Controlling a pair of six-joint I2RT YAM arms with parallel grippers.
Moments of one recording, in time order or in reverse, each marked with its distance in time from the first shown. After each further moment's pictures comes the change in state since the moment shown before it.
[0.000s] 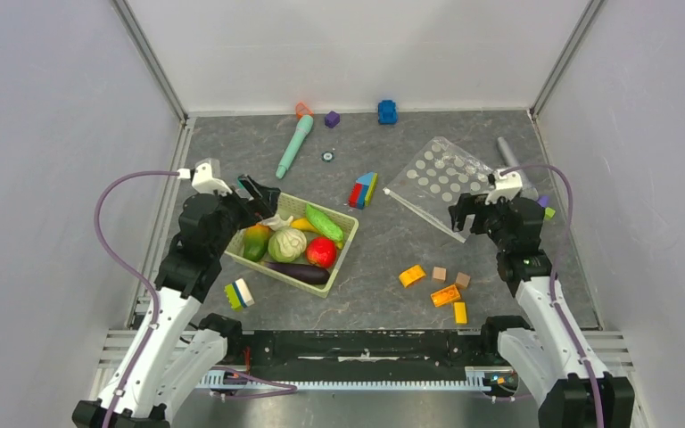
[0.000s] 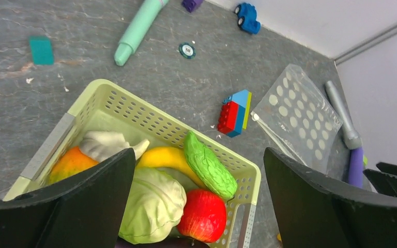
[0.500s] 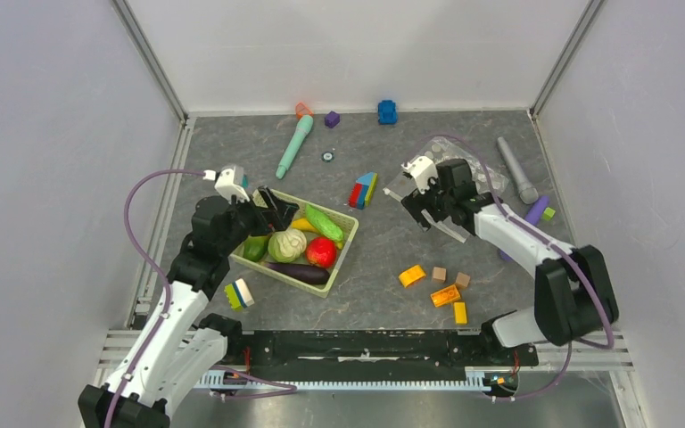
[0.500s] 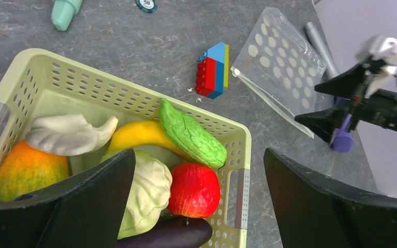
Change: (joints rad) left arm 0.000 0.054 -0.114 0.103 0.237 0.051; right arm 0.311 0.592 0.378 -0.229 0.031 -0.445
